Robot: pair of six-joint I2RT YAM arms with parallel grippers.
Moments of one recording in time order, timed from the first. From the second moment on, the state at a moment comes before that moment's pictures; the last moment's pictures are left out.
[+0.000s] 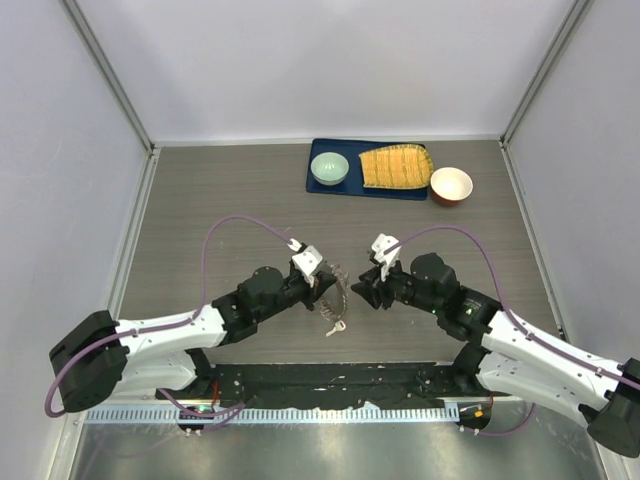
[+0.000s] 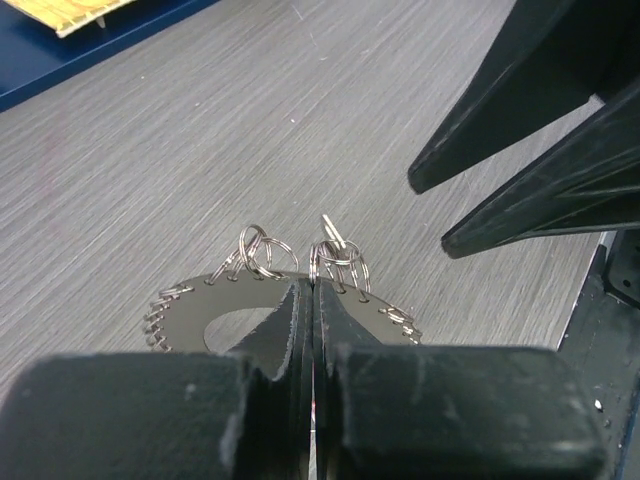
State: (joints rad) left arm -1.01 1.14 0.46 0.48 -0.03 -0.10; right arm 0.85 0.79 0.52 -0.10 -0.13 0.04
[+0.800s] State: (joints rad) left arm -1.01 1.04 0.37 0.59 -0.05 -0.08; right arm 1.00 0.94 0.68 -0.12 0.15 -0.22
